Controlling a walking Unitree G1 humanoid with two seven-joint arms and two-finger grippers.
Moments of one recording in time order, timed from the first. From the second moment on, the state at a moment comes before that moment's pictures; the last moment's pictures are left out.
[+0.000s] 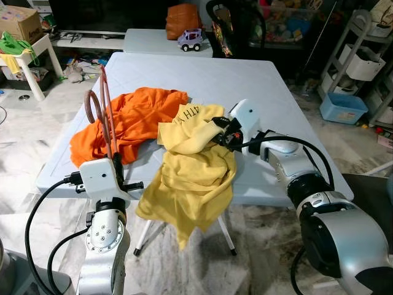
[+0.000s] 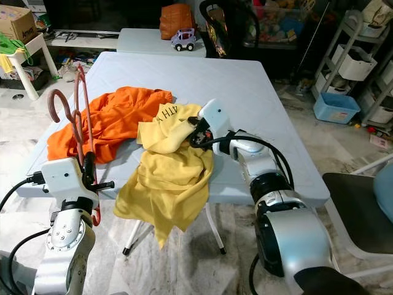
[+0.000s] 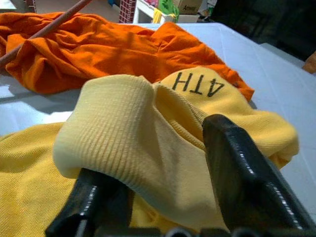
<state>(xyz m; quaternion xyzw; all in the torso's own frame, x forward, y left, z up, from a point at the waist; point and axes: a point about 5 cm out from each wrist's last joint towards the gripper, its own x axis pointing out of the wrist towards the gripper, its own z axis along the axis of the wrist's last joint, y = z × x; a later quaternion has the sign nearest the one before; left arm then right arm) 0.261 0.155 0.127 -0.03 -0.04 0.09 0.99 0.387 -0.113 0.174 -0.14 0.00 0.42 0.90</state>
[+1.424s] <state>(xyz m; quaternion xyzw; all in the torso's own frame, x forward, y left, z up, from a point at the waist) 0.260 0.152 0.118 -0.04 -0.02 0.08 1.00 0.342 -0.143 0.123 -0.17 0.17 0.50 0.83</state>
